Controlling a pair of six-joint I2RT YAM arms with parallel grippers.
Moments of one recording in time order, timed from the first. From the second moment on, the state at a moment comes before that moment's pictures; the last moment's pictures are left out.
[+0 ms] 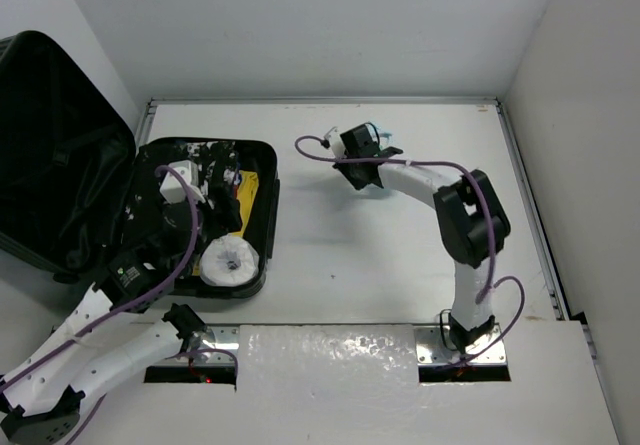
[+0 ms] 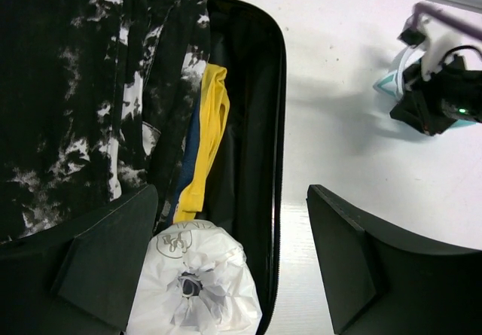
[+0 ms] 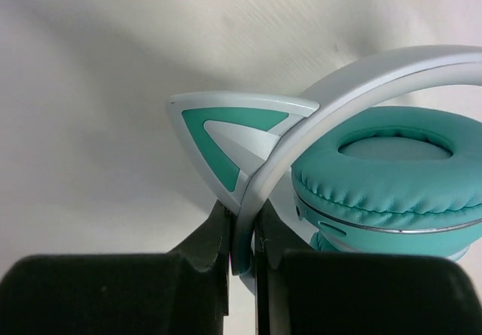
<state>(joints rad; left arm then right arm) -0.71 0.64 0.86 -0.70 -0.64 -0.52 0.50 2.02 1.37 -0.30 0.14 -0.31</state>
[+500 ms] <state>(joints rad) -0.71 0.57 0.86 -0.70 -0.69 -0.55 0.77 1.69 1.34 -0.04 -0.12 0.00</state>
